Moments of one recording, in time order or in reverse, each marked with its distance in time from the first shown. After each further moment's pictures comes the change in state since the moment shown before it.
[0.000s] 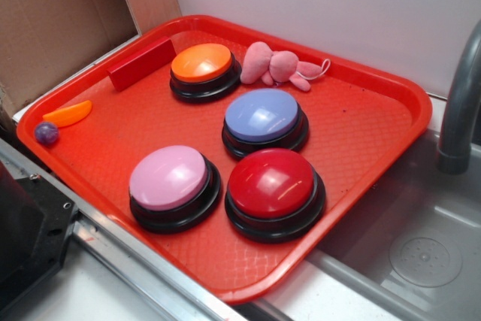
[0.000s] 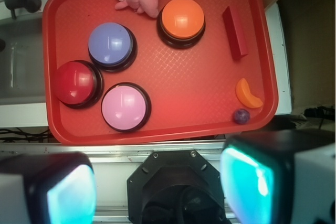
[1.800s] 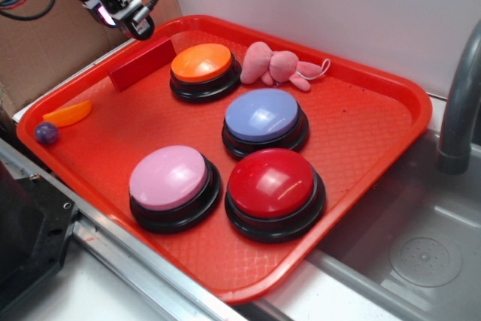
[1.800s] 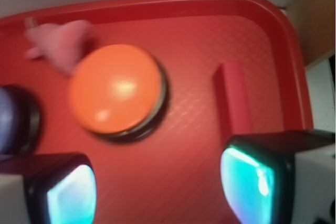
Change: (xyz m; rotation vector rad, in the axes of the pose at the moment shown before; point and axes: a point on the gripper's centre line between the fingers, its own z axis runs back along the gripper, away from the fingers) arm 0.111 0.121 -0.170 -0.077 -0.162 -0.054
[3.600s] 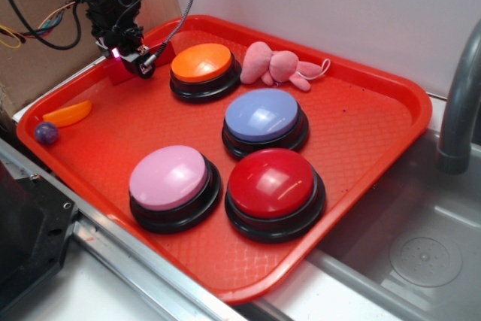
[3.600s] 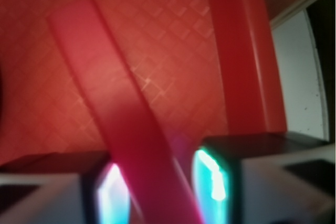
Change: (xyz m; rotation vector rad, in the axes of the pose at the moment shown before) arm -0.003 0.056 -0.066 0.164 0.141 0.037
